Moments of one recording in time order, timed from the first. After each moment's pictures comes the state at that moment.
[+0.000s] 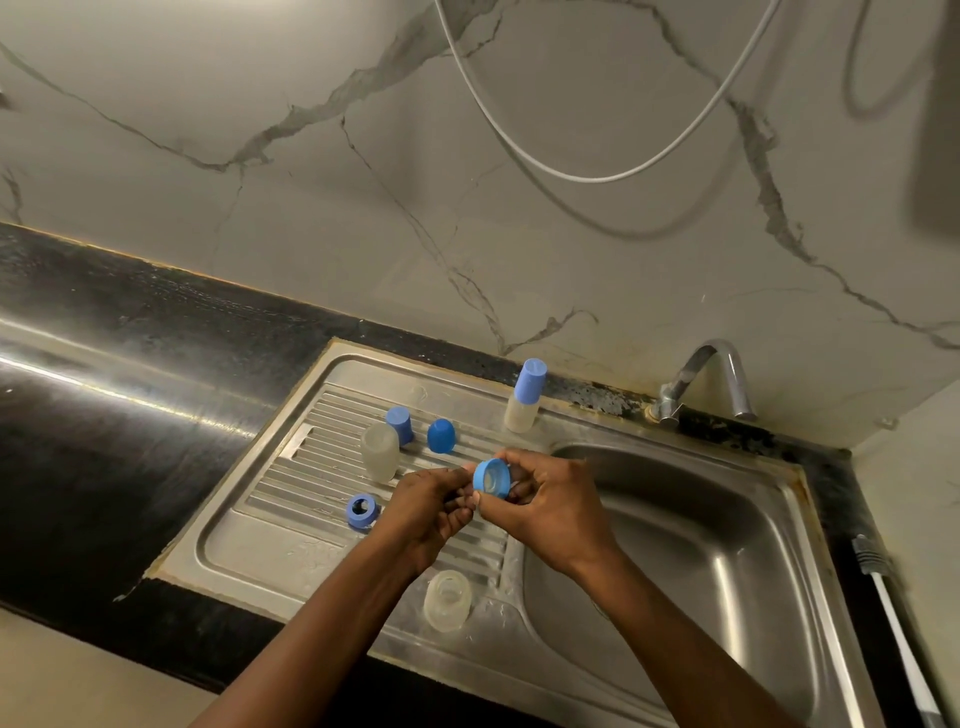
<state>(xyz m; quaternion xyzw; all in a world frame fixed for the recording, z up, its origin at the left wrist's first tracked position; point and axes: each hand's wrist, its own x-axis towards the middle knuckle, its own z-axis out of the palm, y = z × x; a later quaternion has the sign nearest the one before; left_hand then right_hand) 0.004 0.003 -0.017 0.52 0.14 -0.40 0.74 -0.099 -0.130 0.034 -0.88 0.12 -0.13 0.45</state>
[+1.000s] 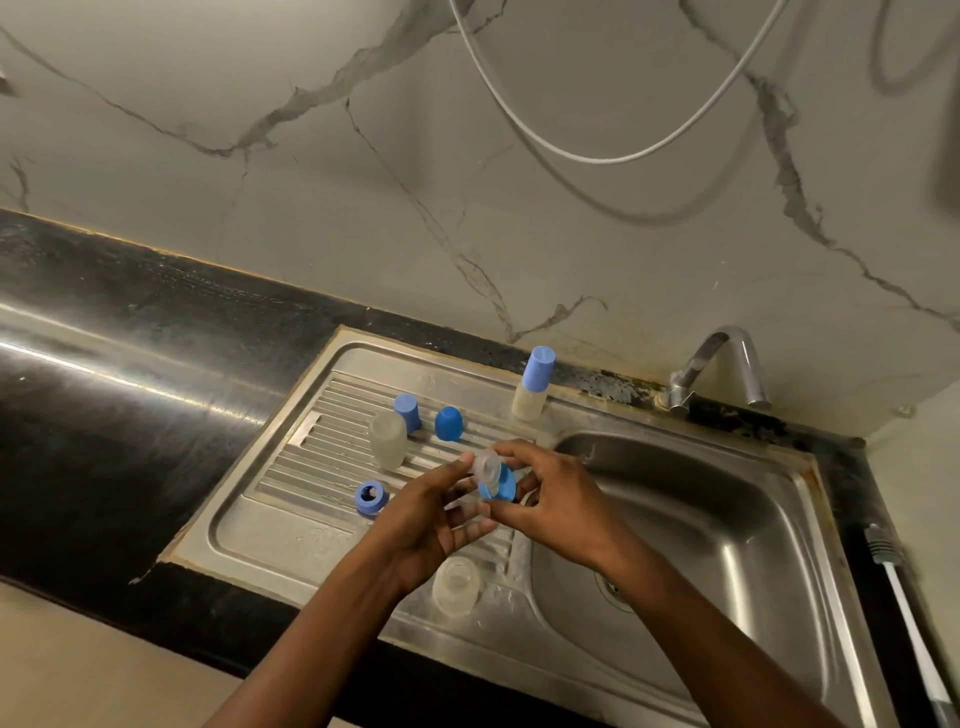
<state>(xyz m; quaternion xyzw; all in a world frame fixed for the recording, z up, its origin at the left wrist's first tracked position) -0.018 0.027 0.004 0.46 0.12 -0.45 0.76 -0.098 -0.141 0.025 -0.90 0.09 -0.02 0.42</state>
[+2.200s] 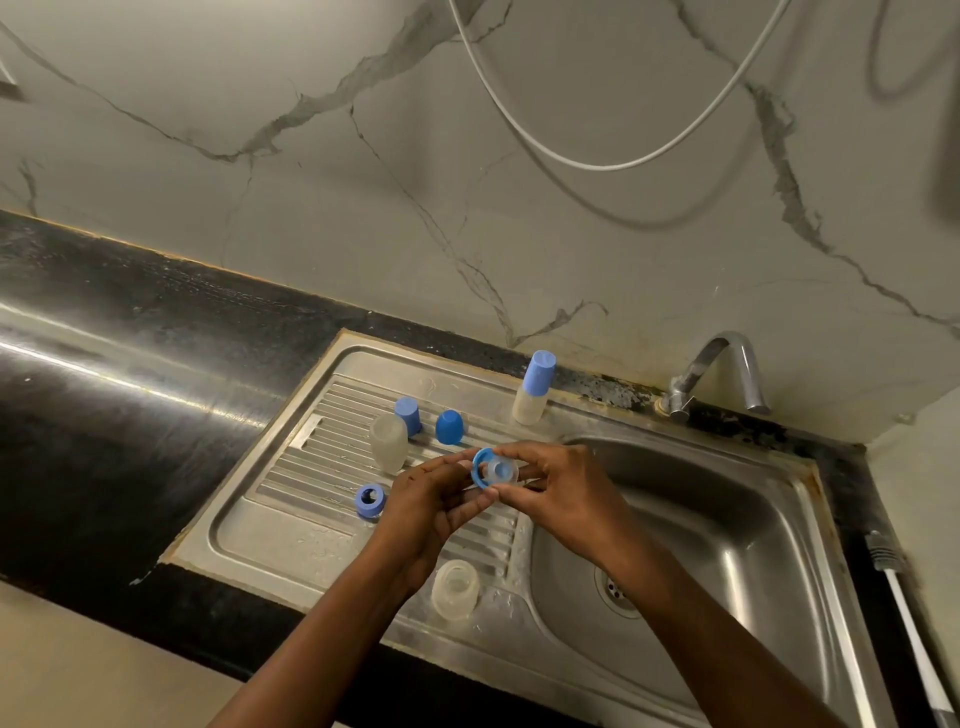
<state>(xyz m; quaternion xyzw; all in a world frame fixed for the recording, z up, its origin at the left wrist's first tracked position) -0.022 0.023 0.013 0.48 0.07 -0.37 0.79 -0.093 -0.146 0.037 -0.91 0.10 -0.04 0.39</state>
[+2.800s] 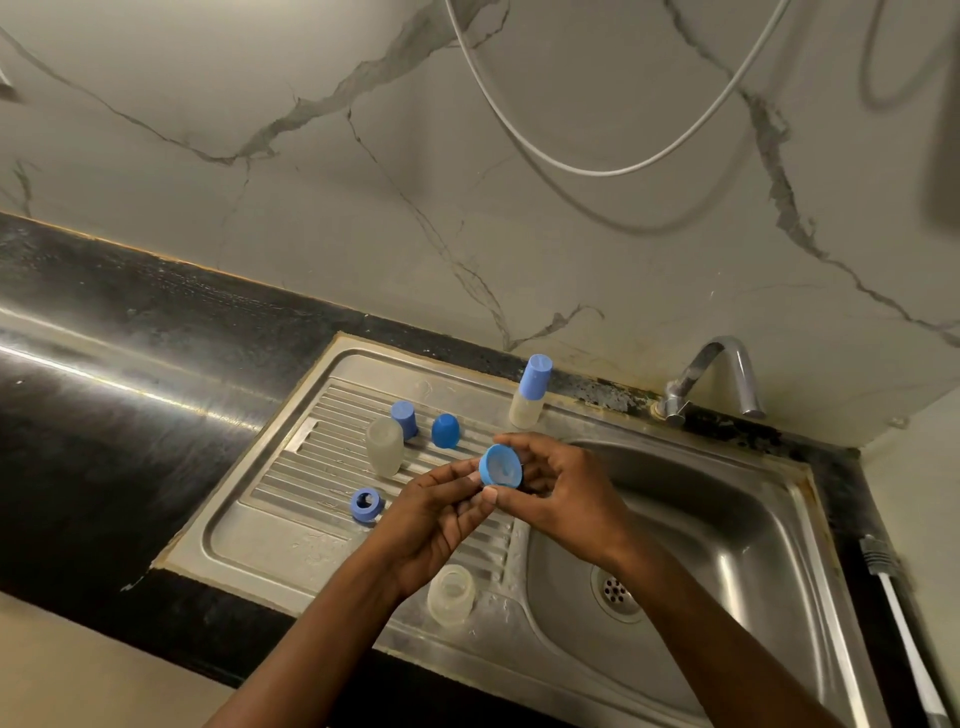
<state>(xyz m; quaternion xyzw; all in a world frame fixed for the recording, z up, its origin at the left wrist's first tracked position) -0.015 0.022 0.003 0.37 0.07 -0.44 0.82 -0.100 -0.148 0.042 -0.86 0.10 -0.07 0.49</state>
